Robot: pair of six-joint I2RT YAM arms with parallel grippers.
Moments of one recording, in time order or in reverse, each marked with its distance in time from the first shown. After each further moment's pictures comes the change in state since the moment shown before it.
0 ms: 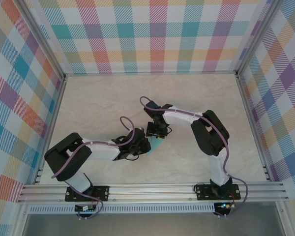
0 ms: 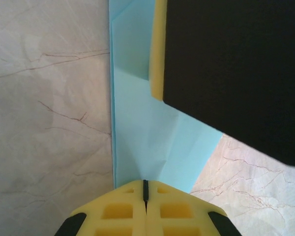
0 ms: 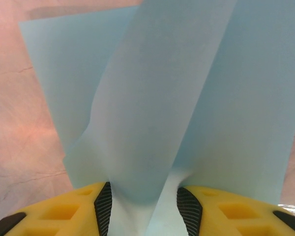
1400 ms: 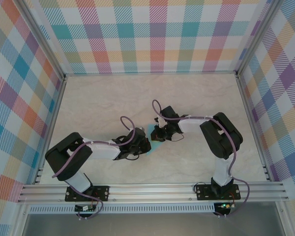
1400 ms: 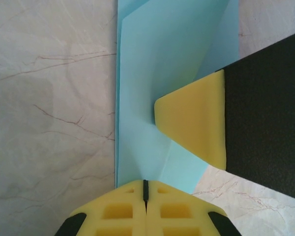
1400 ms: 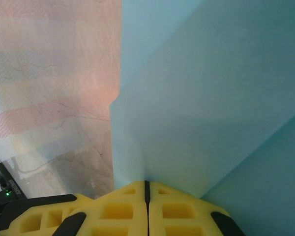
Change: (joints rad) left arm 0.000 0.010 0.006 0.000 0.008 0.005; right arm -0.127 -0.135 -0.400 0.530 -0.439 -0.196
